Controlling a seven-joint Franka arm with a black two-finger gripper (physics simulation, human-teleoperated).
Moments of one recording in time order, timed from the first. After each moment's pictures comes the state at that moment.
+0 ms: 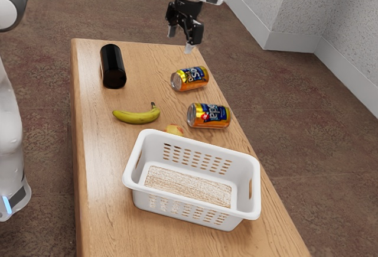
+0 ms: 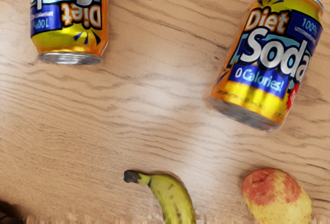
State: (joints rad) arm 0.18 -0.28 0.00 -1.84 0.04 1.57 -0.13
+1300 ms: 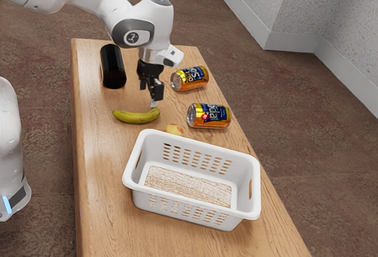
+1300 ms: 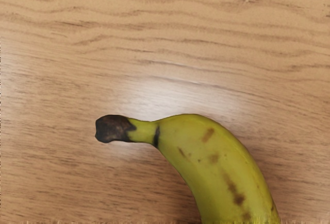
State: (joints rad) arm 0.16 -0.42 0.07 -2.43 0.05 2.08 -0.02
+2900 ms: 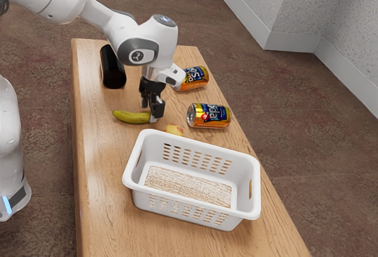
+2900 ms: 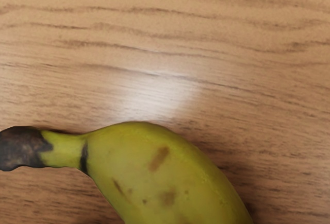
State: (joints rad) arm 0.15 -0.32 0.04 -2.48 0.02 2.17 -0.01
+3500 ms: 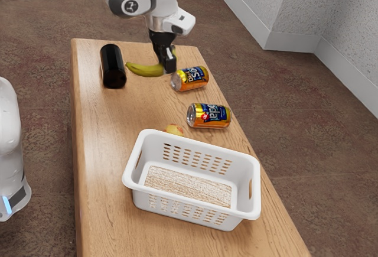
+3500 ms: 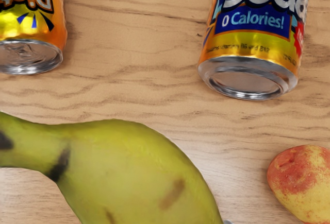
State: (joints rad) arm 0.15 -0.52 0.00 -2.26 0.07 2.00 -0.01
